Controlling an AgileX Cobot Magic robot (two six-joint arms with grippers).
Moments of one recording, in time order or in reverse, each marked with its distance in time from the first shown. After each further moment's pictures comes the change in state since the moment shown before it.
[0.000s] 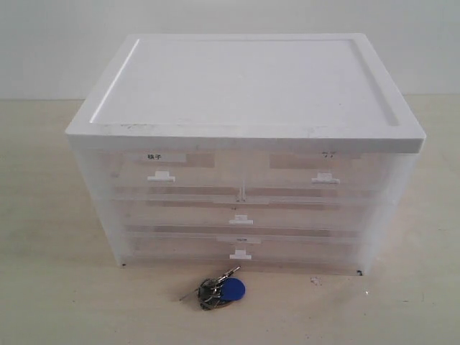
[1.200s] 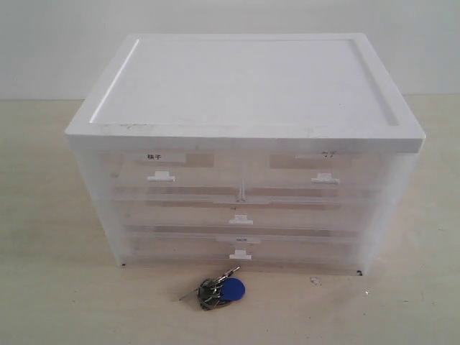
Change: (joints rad) left arm 0.000 0.000 0.000 0.000 0.000 0.004; right arm 0.000 -0.002 0.133 0.126 0.064 -0.120
